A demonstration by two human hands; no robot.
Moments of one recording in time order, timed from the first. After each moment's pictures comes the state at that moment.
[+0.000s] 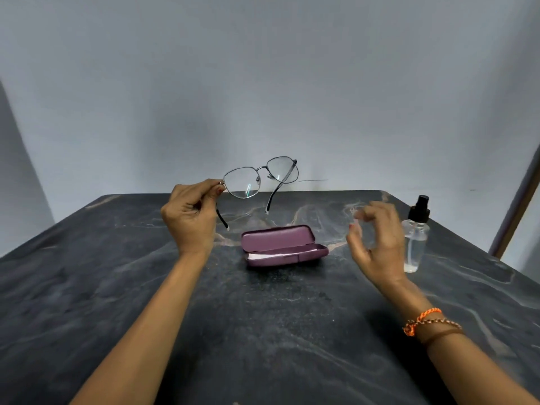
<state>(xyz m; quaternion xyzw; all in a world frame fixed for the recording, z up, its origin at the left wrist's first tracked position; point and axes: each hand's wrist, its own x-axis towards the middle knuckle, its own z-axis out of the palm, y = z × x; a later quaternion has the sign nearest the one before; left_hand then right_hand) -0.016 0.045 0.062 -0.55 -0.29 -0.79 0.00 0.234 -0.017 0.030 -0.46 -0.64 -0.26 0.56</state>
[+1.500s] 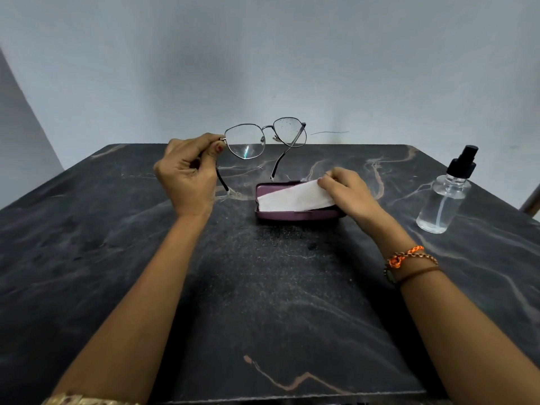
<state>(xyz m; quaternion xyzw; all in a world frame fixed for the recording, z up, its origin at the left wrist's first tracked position) -0.030 0.042 0.046 -0.56 -0.32 -0.76 0.00 0.190 0.031 0.033 -0.61 -0.63 0.19 0.44</state>
